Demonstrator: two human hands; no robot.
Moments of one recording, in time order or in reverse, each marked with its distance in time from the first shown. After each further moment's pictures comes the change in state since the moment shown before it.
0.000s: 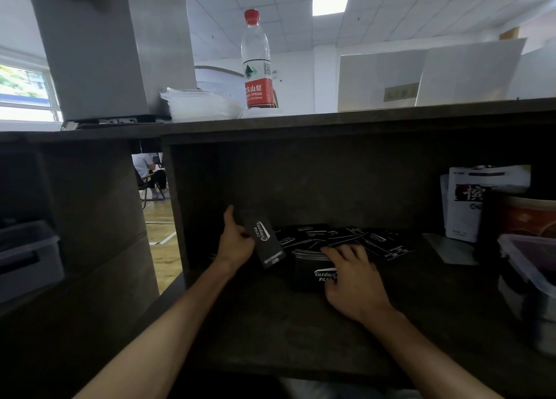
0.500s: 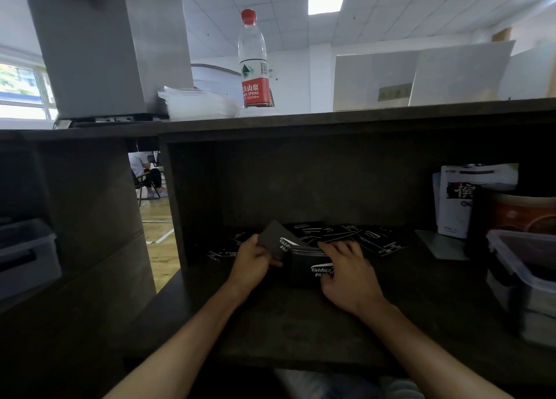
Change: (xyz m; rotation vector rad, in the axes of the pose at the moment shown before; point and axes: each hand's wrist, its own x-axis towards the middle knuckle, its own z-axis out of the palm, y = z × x) left_hand -0.058 0.009 0.032 -0.100 -0.191 0.002; right_hand -0.002 -0.004 -0.006 0.062 -0.002 0.022
